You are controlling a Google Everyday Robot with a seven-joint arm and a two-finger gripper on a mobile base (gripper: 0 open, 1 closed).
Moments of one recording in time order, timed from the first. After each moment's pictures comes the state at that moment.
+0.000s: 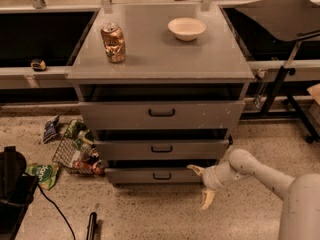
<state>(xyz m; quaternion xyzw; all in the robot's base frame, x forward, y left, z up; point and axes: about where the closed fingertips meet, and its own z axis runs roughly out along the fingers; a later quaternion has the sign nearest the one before) 0.550 -0.151 0.323 -0.72 0.58 0.24 0.29</state>
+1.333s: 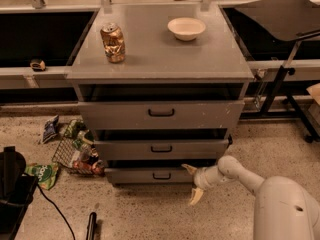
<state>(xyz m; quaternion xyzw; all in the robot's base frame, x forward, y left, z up) 0.603 -0.127 0.236 -0.70 0.60 0.21 0.33</state>
